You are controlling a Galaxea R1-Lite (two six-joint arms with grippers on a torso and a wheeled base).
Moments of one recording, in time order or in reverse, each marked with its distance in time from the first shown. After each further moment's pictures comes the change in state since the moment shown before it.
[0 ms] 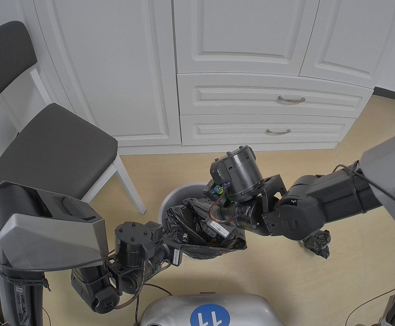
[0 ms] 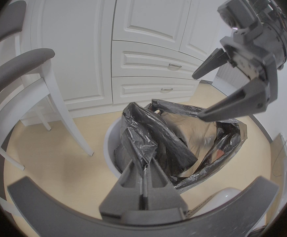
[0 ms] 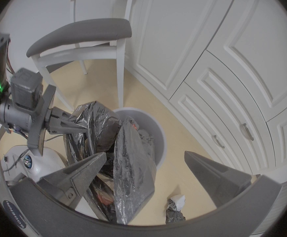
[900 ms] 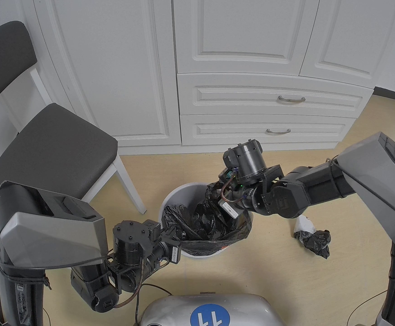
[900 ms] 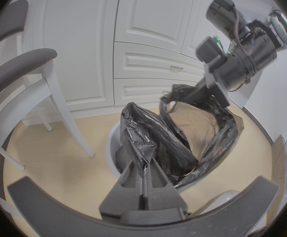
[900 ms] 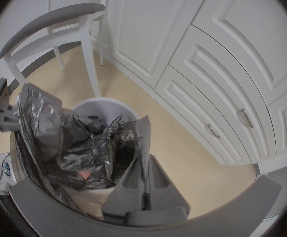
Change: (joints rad) left arm 0.012 0.009 -0.001 -0.028 0.000 0.000; right arm -0.137 0.129 -0.127 -0.008 -0.016 0.006
